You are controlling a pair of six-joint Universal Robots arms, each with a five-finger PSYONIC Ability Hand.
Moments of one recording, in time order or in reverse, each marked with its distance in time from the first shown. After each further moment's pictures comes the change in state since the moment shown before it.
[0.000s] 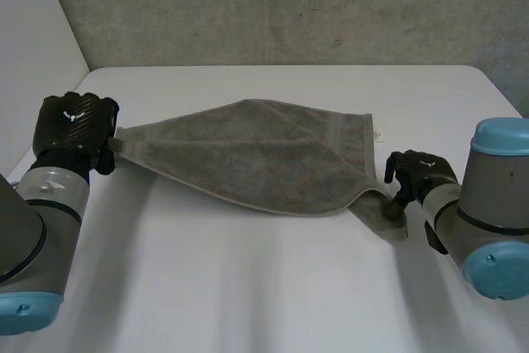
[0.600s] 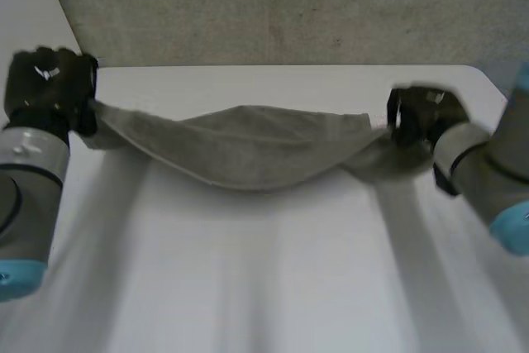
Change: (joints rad) left arm 0.018 0.052 0.111 -0.045 -0.006 0.000; right arm 0.007 -0.142 -0.156 0.073 -0.080 -0.032; left_hand 0.000 0.000 0.000 0.000 0.000; right_hand 0.686 0.688 0.692 0.690 0.686
